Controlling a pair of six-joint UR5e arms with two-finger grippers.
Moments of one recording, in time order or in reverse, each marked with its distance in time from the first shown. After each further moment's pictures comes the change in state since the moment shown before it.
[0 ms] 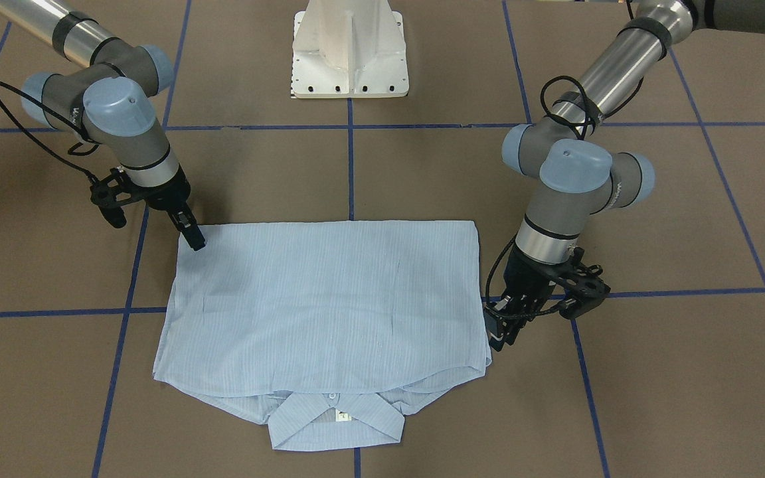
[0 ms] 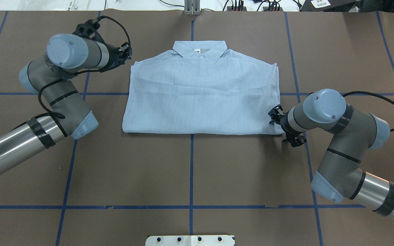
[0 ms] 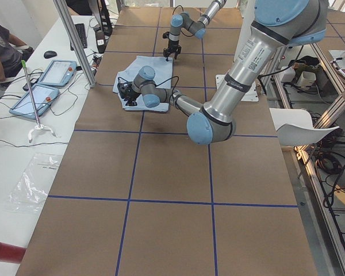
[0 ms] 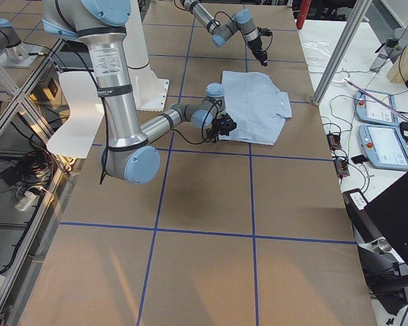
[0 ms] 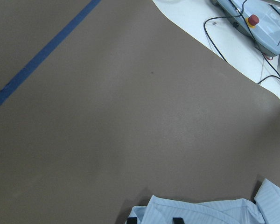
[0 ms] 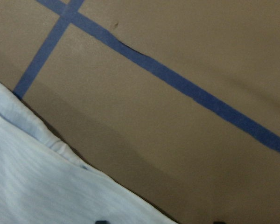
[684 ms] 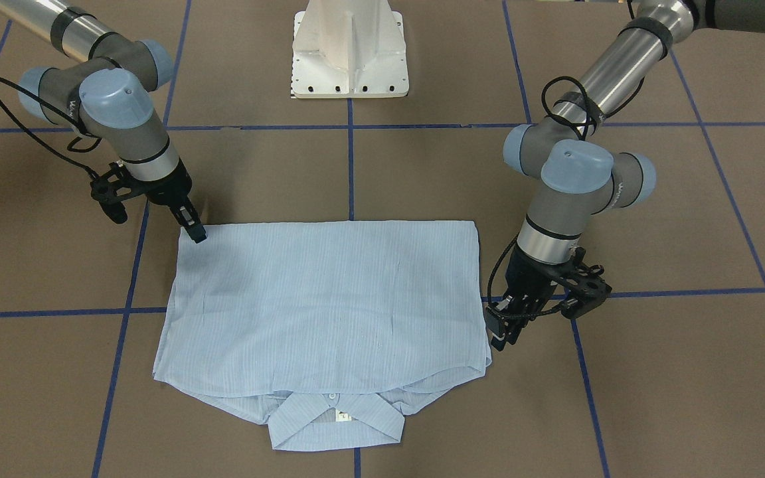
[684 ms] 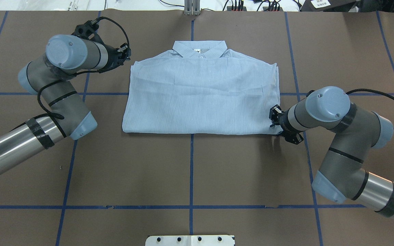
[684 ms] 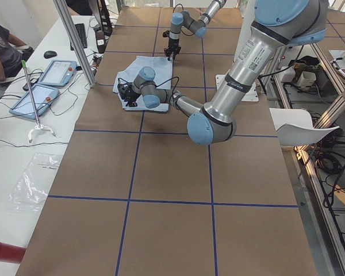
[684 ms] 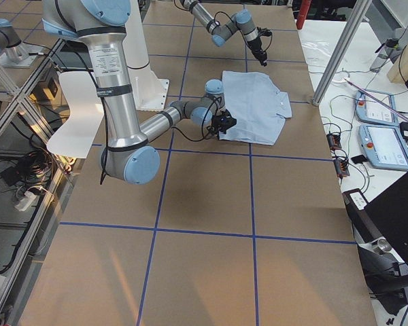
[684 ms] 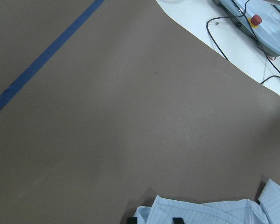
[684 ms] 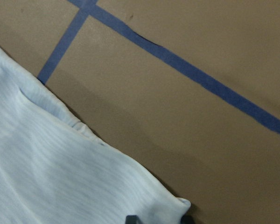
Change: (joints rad) left arm 0.000 0.006 0.000 0.000 0.000 -0.001; right arm 0.005 -0.004 0.042 -0.004 0.010 -0.005
